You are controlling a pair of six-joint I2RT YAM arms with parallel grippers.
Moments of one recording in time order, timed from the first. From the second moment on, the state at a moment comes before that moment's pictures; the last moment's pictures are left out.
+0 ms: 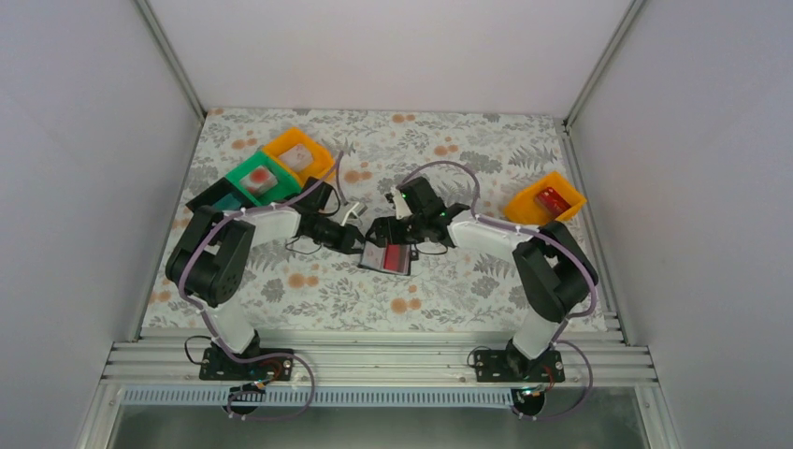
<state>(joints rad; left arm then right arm) -0.42 1.75 0.90 -0.29 0.89 -0.11 0.68 1.71 1.01 -0.20 -0.39 0.52</state>
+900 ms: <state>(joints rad) -0.43 1.75 0.91 -0.31 0.87 -0.09 0.70 1.63 0.95 -0.23 -0.30 0.54</state>
